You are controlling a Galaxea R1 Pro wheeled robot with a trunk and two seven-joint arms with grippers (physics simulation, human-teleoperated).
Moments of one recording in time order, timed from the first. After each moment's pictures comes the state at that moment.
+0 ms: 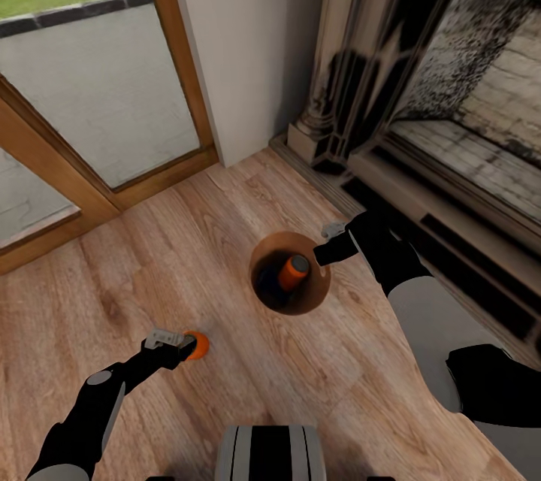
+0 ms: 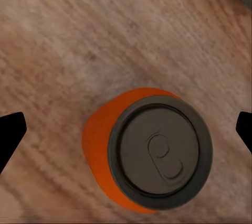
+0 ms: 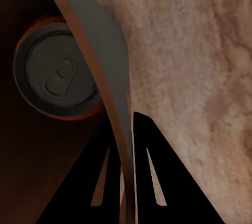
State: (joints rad) left arm -0.45 0.04 0.33 -0.92 -0.26 0.11 -0.63; right arm -1.15 0.00 0.20 -0.76 0.28 1.04 0.62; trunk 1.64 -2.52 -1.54
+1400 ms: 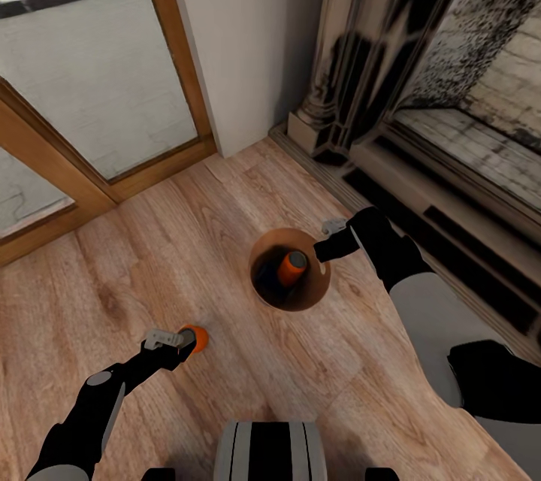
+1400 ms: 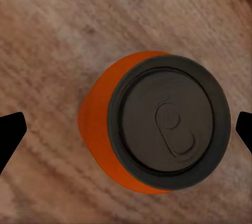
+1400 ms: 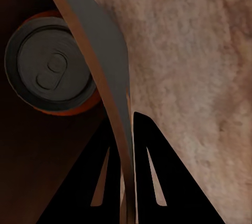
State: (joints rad) left arm -0.45 0.04 0.34 -0.92 -0.26 0.11 -0.63; right arm -1.17 -0.01 0.20 -0.76 0.26 1.05 0.63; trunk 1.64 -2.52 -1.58
